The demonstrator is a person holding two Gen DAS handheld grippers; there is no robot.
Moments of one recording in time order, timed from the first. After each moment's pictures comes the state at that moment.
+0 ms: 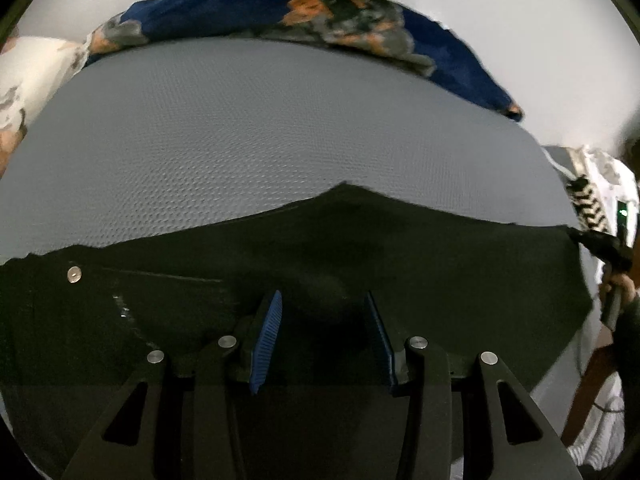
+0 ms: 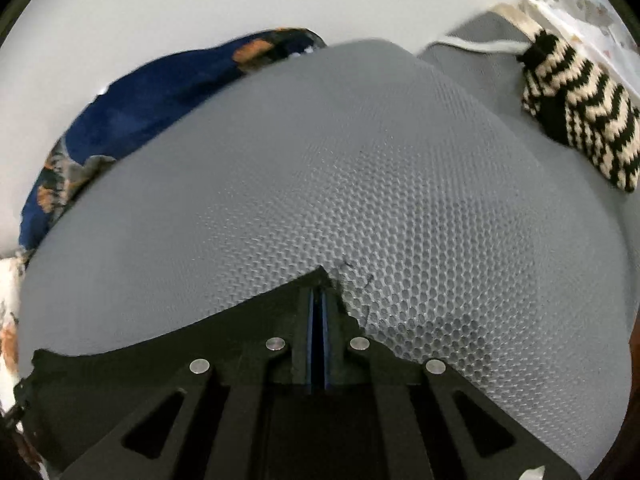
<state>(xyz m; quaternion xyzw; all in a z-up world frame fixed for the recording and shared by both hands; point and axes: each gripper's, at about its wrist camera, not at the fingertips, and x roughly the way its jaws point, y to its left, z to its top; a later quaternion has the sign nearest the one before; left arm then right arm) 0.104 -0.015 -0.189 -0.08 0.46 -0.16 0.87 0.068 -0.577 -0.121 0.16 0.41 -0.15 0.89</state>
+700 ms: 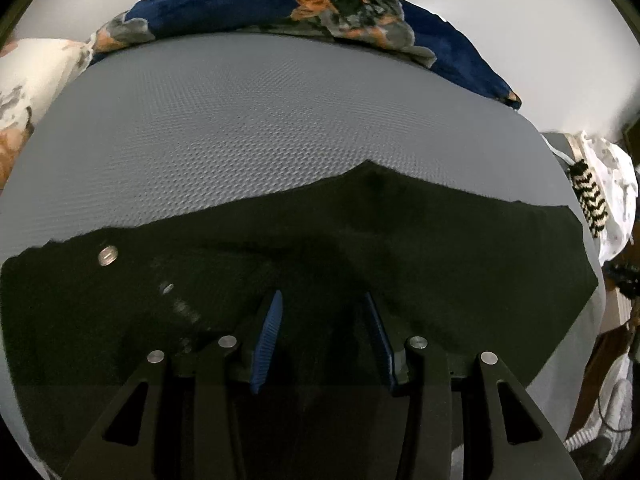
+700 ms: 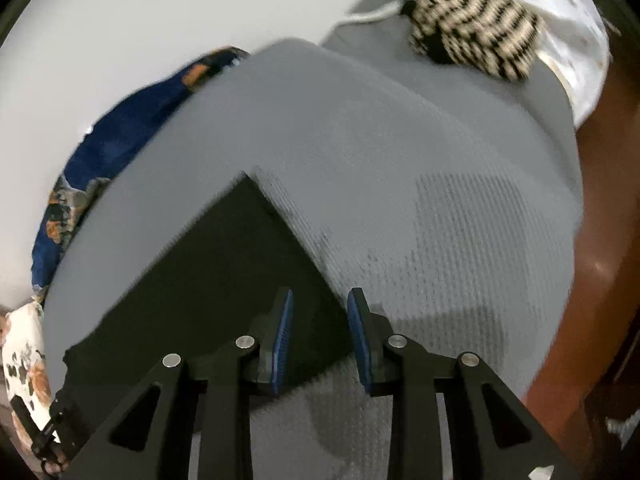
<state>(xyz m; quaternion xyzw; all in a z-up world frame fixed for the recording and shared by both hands) 0.078 0.015 -0.198 -0.06 0.46 -0.17 0.87 -0.096 -0.575 -0.114 0.27 0.40 -0.22 0.85</state>
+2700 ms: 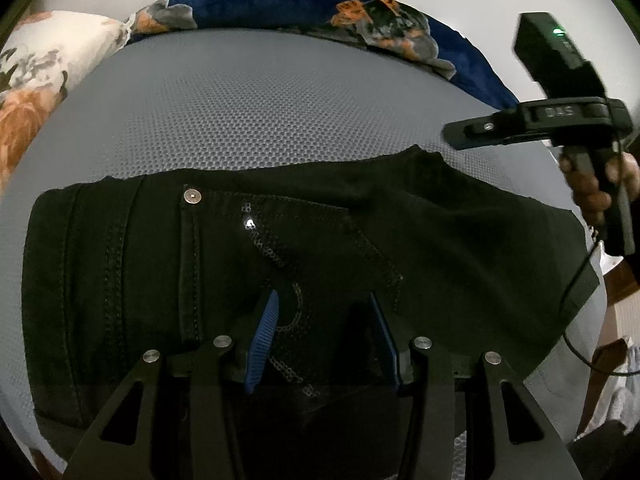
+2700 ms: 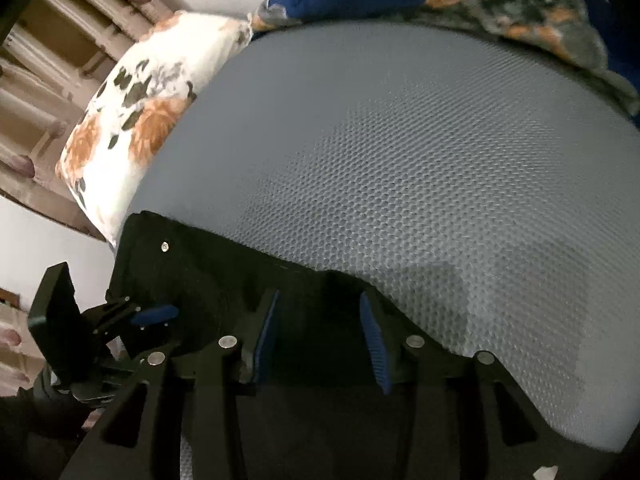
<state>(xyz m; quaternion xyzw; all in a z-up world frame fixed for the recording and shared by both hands) 0.051 0.060 -0.216 -0.09 0.44 -0.16 0.88 0.190 -0.109 -0.133 -0.04 0.56 0.29 0.77</state>
